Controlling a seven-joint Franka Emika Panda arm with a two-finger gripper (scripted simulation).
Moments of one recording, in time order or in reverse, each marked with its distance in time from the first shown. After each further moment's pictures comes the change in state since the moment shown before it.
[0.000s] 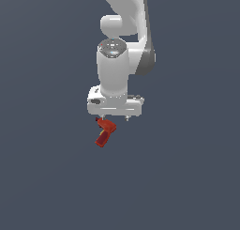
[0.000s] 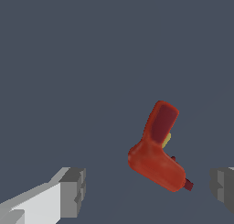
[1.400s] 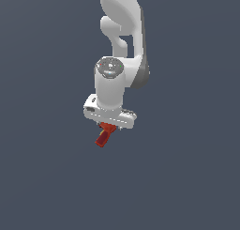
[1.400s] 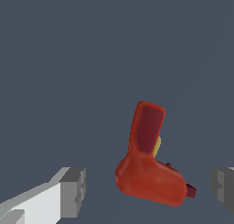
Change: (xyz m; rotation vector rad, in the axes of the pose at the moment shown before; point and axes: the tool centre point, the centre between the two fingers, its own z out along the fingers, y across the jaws) arm 0.011 0.026 0.041 -0.076 -0.019 0.194
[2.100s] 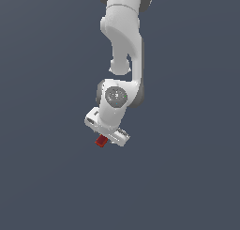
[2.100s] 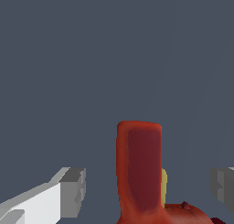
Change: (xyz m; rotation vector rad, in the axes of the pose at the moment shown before) arm 0.022 0.019 0.074 -0.156 0.024 0.244
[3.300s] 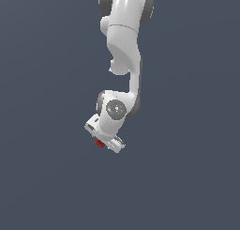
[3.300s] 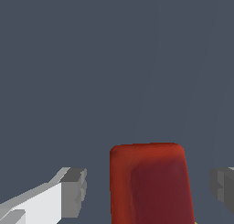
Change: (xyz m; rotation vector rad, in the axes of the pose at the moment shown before) arm 0.007 0.003 0.053 -0.058 0.027 0.082
